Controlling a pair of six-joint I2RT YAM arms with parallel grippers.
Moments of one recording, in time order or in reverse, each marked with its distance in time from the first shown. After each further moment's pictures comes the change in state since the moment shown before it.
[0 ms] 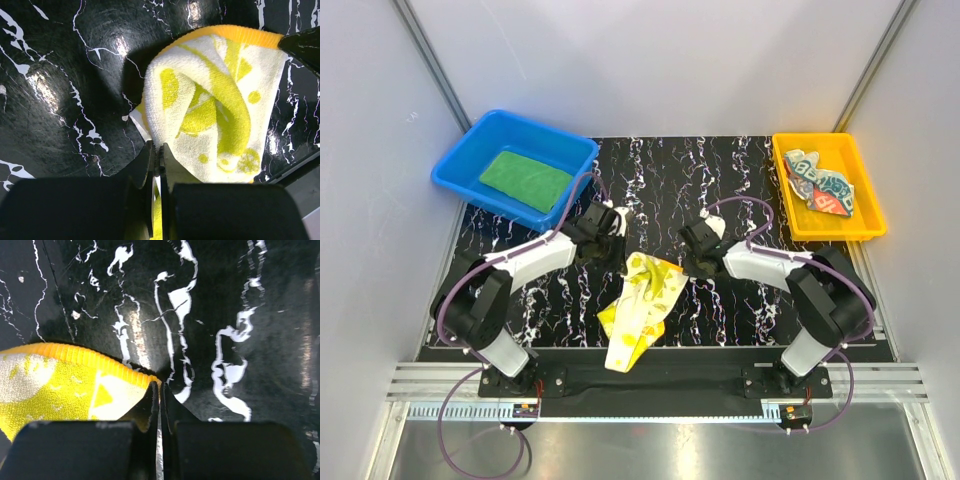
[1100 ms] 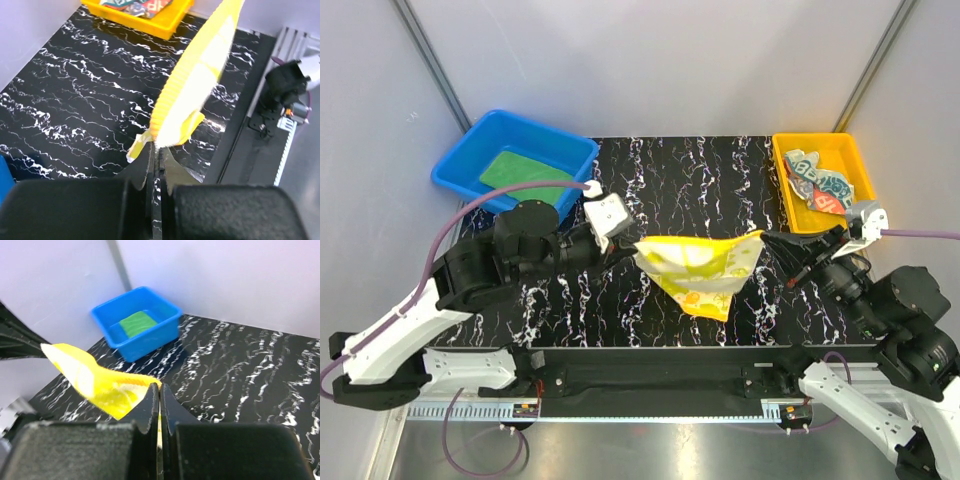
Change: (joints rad) left arm -0.485 -0.560 0.534 -0.374 -0.207 0.415; right arm 0.001 -1.127 0.290 -0.273 -0.168 -0.597
